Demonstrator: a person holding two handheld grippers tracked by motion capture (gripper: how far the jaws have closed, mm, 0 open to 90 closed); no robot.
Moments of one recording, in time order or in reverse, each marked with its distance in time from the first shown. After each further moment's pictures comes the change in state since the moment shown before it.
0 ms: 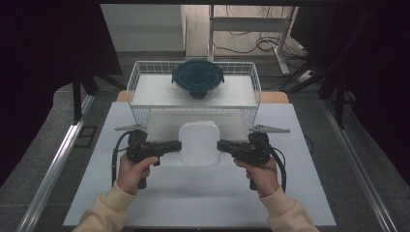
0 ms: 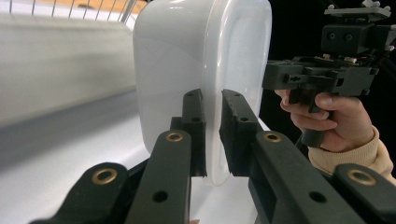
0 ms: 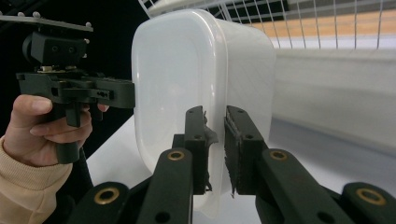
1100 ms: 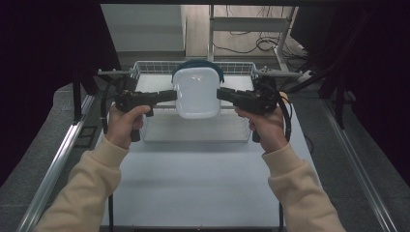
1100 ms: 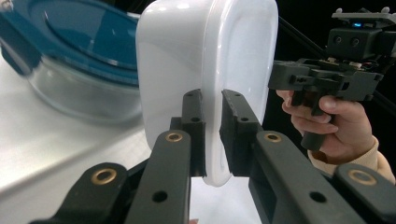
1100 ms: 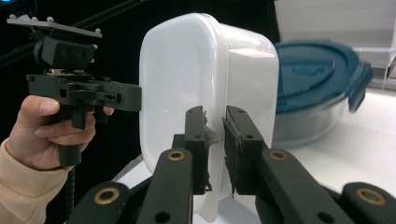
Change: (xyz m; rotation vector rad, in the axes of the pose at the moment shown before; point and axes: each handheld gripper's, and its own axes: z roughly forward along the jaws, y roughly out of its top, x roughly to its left) left arm -0.022 0.128 -0.026 -0.090 -0.010 0.109; right arm 0.030 0.131 -0.012 -0.114 -0.004 -0.155
